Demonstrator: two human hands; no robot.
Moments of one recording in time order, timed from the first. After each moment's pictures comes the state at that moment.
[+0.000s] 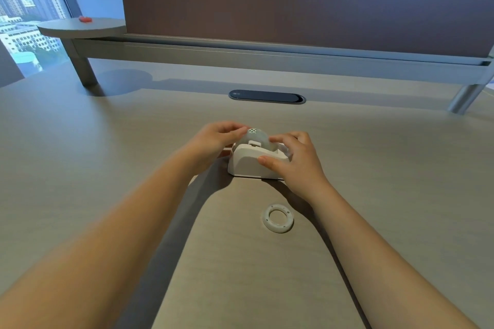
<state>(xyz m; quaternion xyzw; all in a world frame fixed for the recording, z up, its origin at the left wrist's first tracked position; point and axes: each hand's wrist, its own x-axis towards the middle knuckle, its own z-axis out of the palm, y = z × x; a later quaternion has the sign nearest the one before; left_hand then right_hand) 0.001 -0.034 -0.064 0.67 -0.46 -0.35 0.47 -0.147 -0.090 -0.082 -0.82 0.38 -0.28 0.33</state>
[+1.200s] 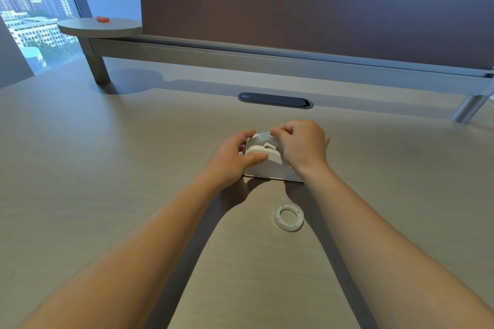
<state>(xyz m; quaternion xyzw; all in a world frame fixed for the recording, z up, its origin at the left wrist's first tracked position) -0.014 -0.019 -0.083 0.70 -0.46 -0.27 0.47 -0.119 -0.086 -0.051 -0.81 0.42 -0.34 0.21</state>
